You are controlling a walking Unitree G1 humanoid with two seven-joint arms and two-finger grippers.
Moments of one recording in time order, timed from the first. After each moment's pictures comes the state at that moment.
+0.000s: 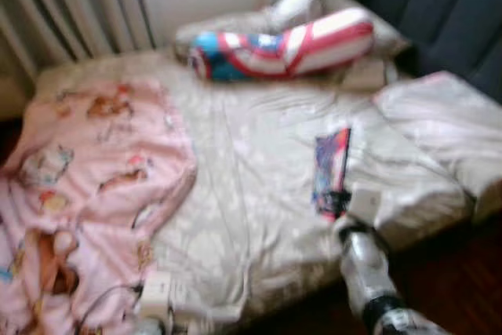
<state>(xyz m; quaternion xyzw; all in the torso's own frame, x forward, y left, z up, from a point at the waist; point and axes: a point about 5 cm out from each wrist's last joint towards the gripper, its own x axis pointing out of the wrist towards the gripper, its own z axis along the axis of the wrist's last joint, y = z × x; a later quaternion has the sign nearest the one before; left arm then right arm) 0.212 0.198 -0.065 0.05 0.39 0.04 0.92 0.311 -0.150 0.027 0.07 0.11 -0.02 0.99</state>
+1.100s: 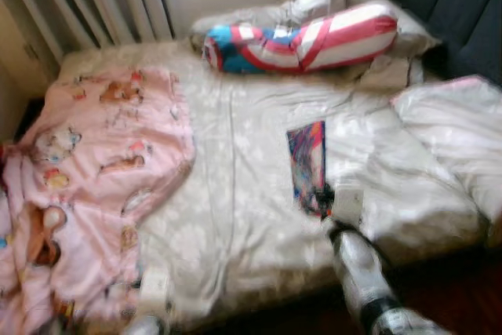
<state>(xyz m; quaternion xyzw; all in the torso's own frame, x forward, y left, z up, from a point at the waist) 0.210 0.188 -0.068 0.04 0.40 0.02 0.92 0.312 -0.155 0.032 0.02 0.09 0.00 1.00</state>
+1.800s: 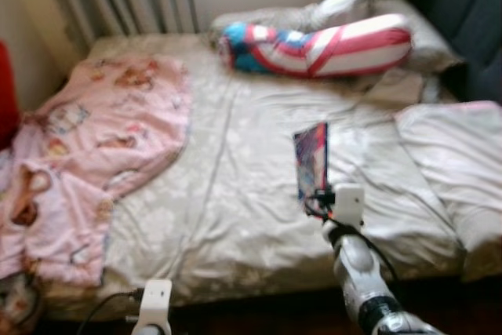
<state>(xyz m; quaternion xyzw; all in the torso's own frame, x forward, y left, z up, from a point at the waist) 0.211 0.196 -0.067 0.04 0.40 0.03 0.92 0.311 -0.142 0.030 0.02 0.09 0.03 0.99</state>
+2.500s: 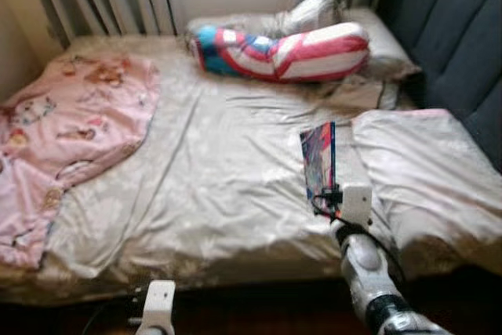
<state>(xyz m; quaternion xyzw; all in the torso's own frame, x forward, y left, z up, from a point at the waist) 0.198 0.198 -0.073 0.04 0.41 0.03 0.91 0.313 -0.137 0.032 0.03 0.09 0.03 0.99</state>
